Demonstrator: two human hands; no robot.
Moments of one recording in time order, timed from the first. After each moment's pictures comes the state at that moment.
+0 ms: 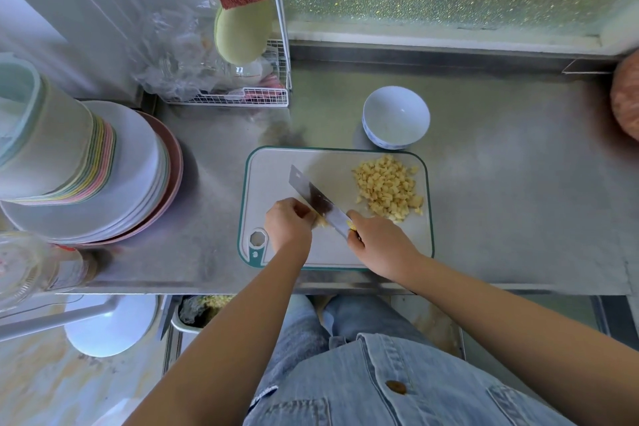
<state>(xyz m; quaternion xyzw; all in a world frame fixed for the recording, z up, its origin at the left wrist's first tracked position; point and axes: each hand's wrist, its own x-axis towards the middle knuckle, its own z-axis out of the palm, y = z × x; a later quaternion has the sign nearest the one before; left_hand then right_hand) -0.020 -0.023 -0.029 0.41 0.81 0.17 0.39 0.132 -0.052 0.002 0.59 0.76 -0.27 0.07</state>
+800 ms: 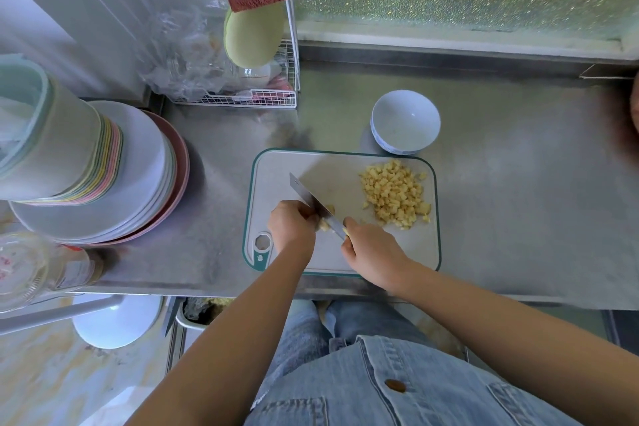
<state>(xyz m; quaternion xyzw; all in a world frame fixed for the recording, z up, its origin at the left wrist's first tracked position) -0.024 -0.014 -0.035 0.40 0.81 0.15 0.40 0.115 -0.047 -0.011 0.58 0.76 -0.27 0.09</state>
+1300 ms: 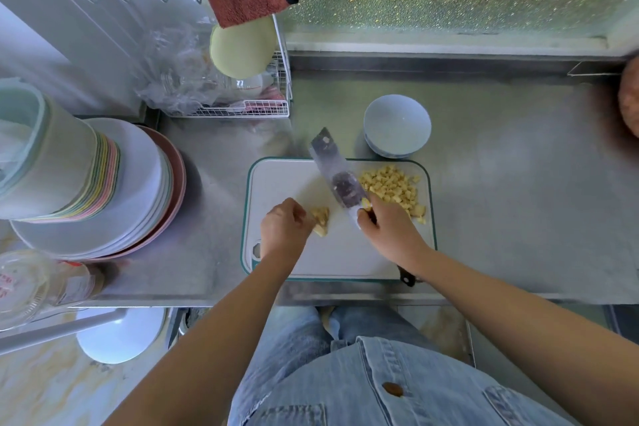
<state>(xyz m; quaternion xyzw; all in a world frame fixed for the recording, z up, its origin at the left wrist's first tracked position) -0.044 -0.014 -0.037 0.55 0.74 0.13 0.35 0.146 -0.023 0.002 0.65 0.67 -0.34 -0.11</state>
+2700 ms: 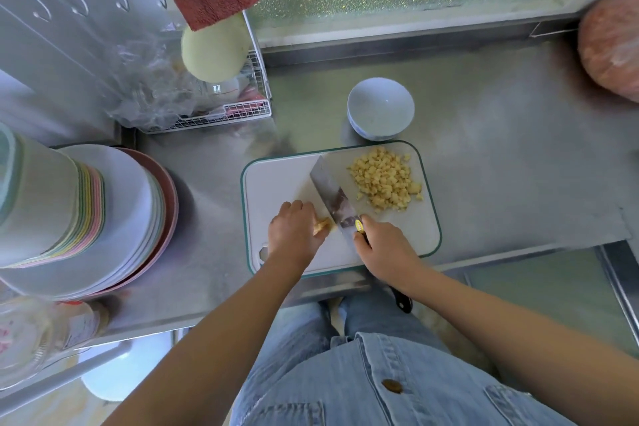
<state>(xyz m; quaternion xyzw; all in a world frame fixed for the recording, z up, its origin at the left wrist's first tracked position) -0.049 -0.013 -0.033 0.78 0.59 -0.04 0.22 0.108 -0.076 0.003 0.72 0.61 -0.33 -0.04</state>
